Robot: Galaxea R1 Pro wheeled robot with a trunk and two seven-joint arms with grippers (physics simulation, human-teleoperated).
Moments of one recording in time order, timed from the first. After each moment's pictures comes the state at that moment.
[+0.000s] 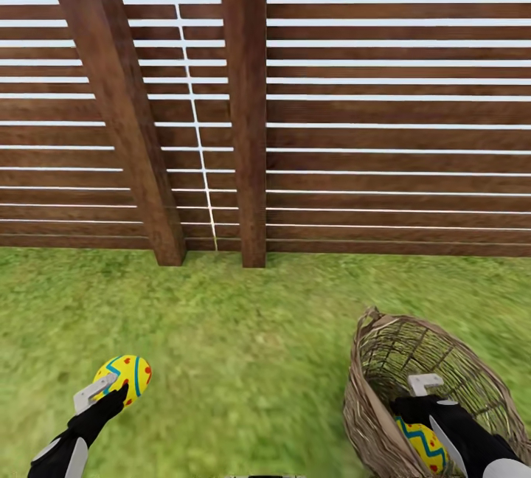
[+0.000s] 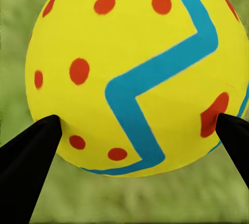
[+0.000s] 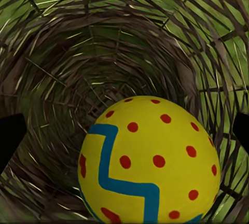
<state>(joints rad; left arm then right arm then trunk) -0.36 0.04 0.69 -0.76 0.01 0.11 -0.22 -0.52 -0.27 0.09 -0.44 -0.05 0.26 0.12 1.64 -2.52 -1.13</state>
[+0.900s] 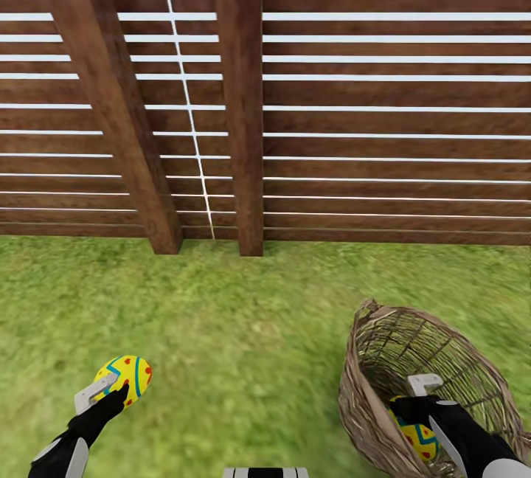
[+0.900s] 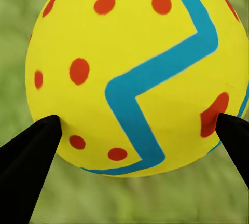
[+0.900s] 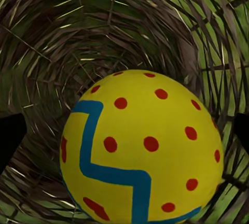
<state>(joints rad) -0.36 0.04 0.69 -0.75 0.01 0.11 -0.22 -0.52 -0.27 0.09 -0.44 -0.05 0.26 0.12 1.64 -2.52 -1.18</state>
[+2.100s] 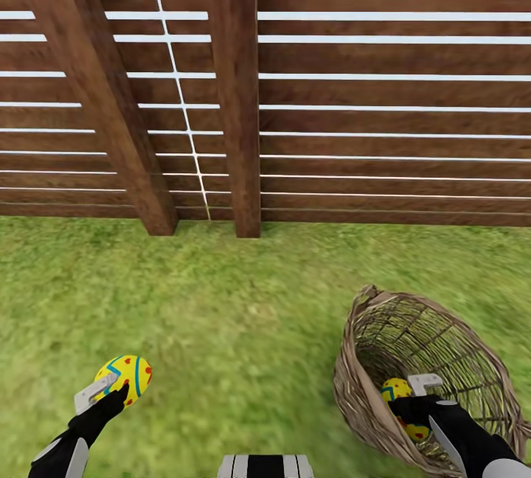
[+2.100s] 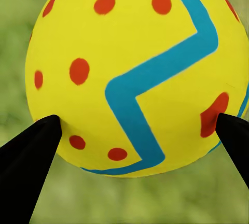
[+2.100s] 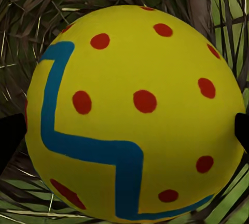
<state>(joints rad) -0.36 0.03 0.69 -0.76 0.01 0.11 -0.22 -0.52 -0.27 0.09 -0.44 -0.05 0.26 0.12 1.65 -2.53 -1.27</state>
